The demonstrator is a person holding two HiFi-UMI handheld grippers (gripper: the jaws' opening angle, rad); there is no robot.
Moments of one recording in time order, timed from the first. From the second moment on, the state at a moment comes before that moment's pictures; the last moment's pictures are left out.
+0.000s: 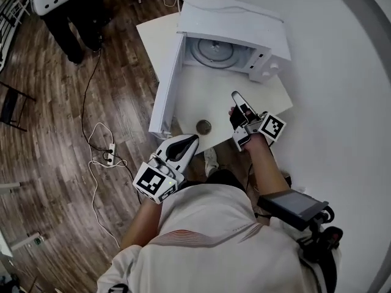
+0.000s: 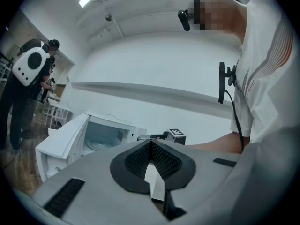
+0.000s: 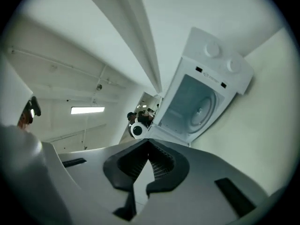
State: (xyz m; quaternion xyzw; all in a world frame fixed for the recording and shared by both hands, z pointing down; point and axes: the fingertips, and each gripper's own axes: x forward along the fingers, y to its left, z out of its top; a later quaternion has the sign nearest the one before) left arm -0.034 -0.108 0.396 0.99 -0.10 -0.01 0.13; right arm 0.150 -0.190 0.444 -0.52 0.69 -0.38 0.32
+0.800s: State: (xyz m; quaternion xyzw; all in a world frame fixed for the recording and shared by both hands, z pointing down) left arm -0.037 -0.078 0.323 0.99 -0.11 -0.02 0.07; right arm 0.100 -0.039 0.289 -0.62 0.78 -0.04 0.04
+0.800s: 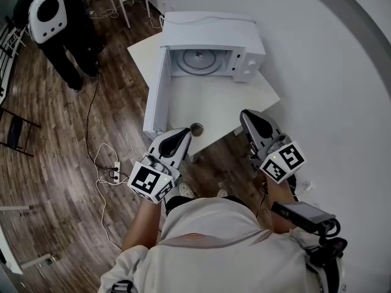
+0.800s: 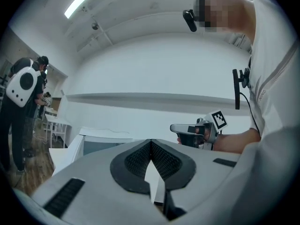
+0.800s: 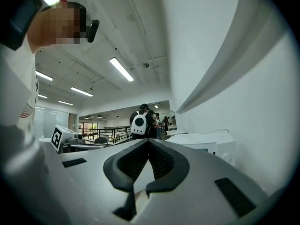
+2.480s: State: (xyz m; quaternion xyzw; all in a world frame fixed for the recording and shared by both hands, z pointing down) left arm -0.009 0.021 0.285 0.98 -0.17 -0.02 0.03; right arm 0.123 0.061 0.267 -0.60 0.80 -0.01 0.00
